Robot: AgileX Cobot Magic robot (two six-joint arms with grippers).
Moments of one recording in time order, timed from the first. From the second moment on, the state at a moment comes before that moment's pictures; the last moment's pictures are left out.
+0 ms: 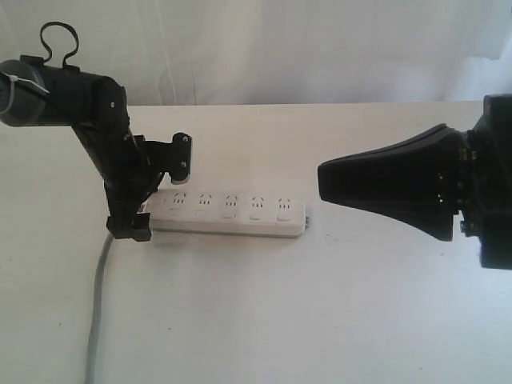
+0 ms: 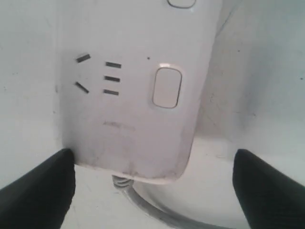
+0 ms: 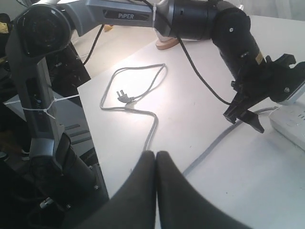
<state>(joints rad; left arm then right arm) -0.26 2.05 -1.45 -0.01 0.81 1.18 0.13 0.94 -0.70 -1.75 -1.16 1.89</state>
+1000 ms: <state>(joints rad) -0.36 2.08 -1.49 0.05 0.71 1.23 0.13 0.94 -0.70 -1.75 -1.14 1.89</state>
